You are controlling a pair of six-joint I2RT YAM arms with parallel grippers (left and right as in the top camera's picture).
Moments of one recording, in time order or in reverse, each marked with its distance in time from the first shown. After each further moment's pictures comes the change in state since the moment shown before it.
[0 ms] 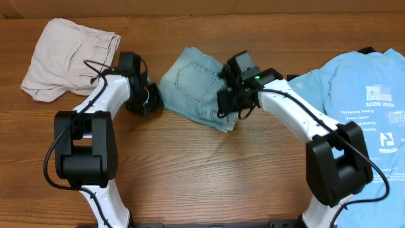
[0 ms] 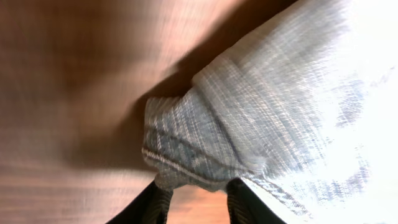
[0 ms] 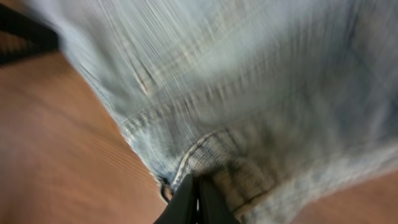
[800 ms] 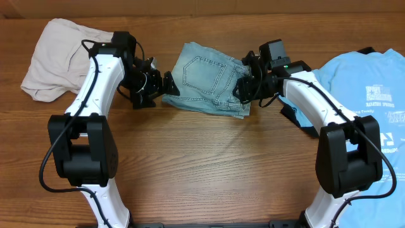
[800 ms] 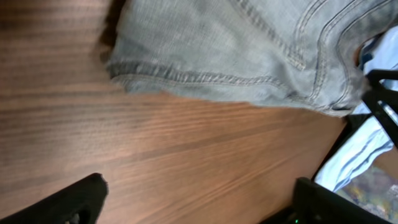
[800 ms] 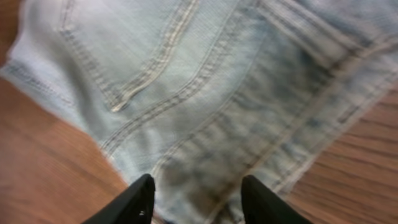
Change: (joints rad) left arm 0.001 0.006 0.281 -0.459 0.233 0.214; right arm -0.198 0.027 0.000 0.026 -0.093 -0.152
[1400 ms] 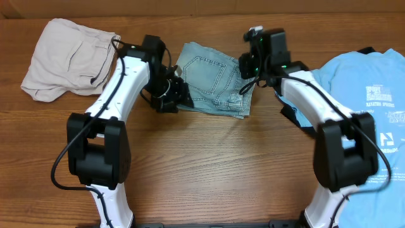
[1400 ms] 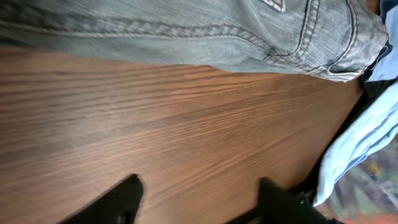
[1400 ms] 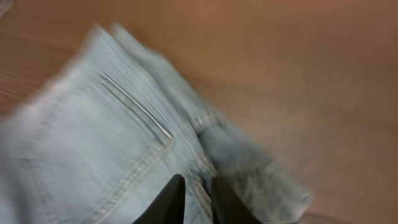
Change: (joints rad) left arm -0.165 0.000 -0.005 -0.016 -0.018 -0.060; right arm 0.002 0.080 0.003 0.407 0.209 -0.017
